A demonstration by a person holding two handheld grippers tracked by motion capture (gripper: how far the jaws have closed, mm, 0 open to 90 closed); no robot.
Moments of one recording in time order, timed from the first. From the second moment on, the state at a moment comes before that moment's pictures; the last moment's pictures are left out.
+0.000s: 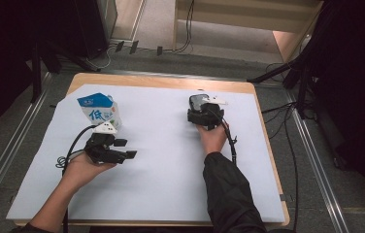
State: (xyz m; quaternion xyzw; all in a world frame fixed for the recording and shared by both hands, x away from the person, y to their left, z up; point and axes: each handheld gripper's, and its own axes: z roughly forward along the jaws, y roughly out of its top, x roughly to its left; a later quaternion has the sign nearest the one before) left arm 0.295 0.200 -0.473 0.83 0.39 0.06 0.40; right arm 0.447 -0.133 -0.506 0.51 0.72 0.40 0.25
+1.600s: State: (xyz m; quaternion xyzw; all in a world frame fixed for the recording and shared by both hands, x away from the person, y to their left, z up) left arm 0.303 0.188 -0.476 0.83 0.39 0.06 0.39; right arm 0.324 -0.130 -0.481 0.38 0.80 0.43 0.17
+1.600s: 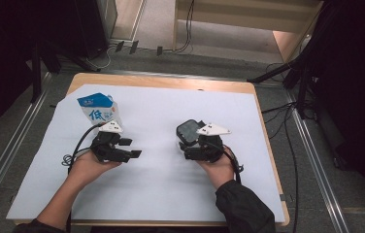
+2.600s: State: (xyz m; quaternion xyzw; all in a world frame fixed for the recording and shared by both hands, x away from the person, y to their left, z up) left arm 0.304 0.186 -0.477 0.83 0.39 0.05 0.39; right arm 0.303 -0.116 -0.502 0.37 0.81 0.42 0.15
